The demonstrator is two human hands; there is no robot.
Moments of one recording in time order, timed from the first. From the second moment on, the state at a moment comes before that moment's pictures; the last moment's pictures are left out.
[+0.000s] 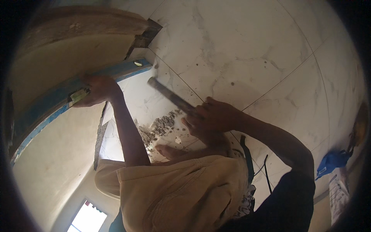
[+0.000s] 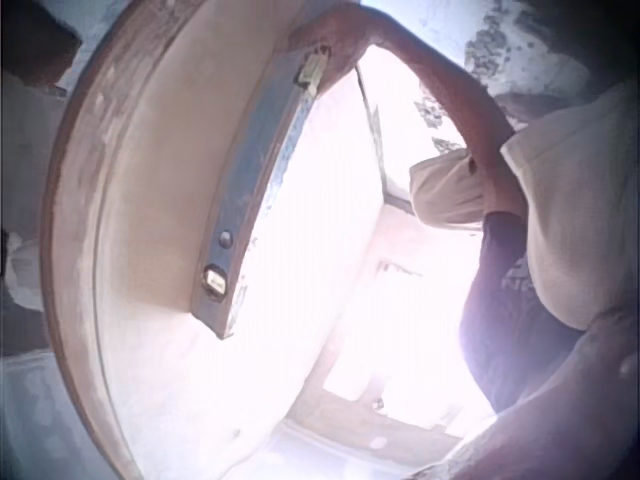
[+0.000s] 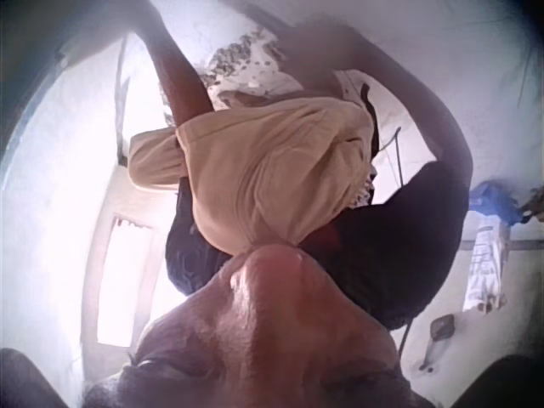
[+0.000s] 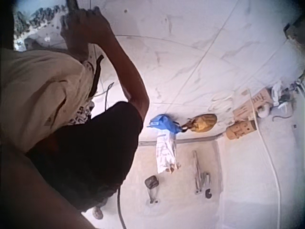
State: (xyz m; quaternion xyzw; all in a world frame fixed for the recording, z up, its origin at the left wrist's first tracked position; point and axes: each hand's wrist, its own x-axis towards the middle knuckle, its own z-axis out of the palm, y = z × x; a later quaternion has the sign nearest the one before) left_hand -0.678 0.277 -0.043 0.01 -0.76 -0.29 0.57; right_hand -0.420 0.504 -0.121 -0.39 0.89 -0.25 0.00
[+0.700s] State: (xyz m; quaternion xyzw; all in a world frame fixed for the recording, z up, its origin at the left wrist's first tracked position) left_hand -0.672 0.291 -0.031 0.02 -0.74 -0.36 0.56; right_hand -0.451 0.409 -0.153 -0.32 0.88 -0.30 -0.15
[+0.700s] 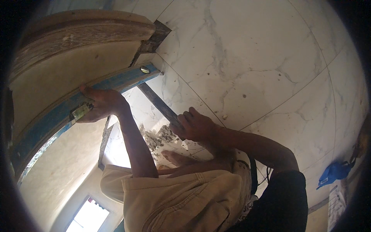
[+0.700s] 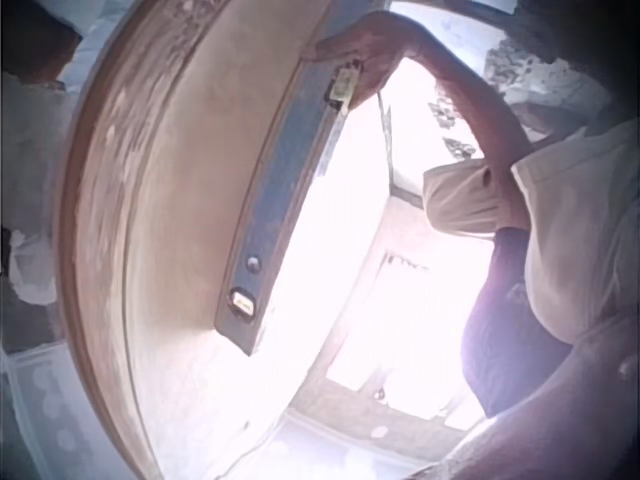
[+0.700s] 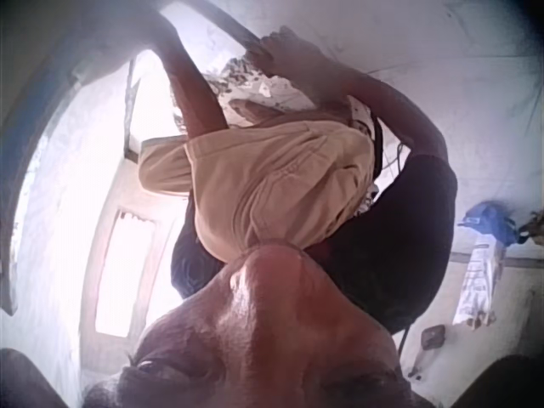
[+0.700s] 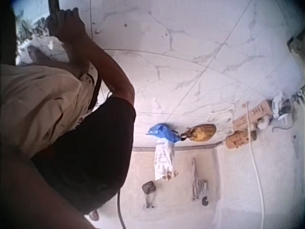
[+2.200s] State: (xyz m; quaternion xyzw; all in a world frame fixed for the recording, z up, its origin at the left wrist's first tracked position) left_hand -0.675 0.281 -0.036 0.04 -0.75 -0.31 0.58; right_hand -0.450 0.398 -0.153 -0.30 0.88 -0.36 -0.11
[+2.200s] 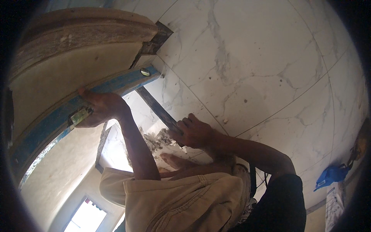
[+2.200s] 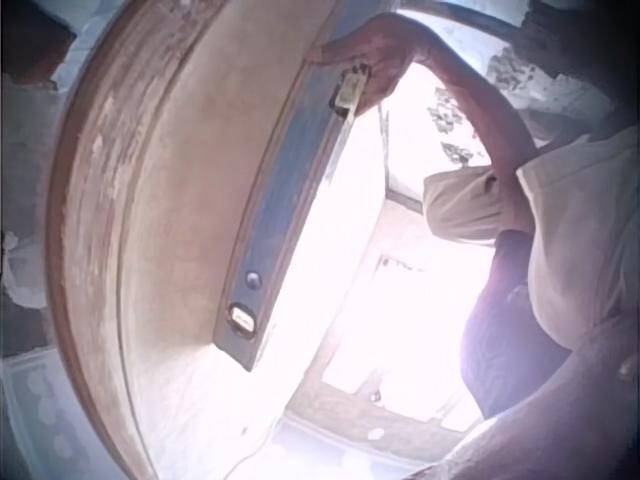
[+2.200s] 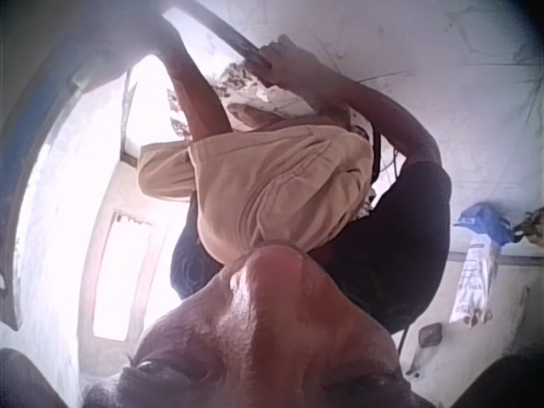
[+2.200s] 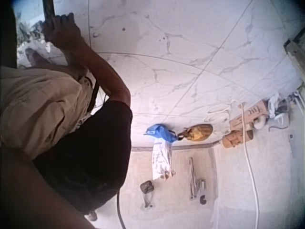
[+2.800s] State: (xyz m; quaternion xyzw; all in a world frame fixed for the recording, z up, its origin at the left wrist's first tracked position) left_hand -0.673 0.287 -0.037 0.03 -0.76 -0.30 0.58; right_hand -0.445 0.402 -0.154 -0.28 0.88 -0.37 -0.12
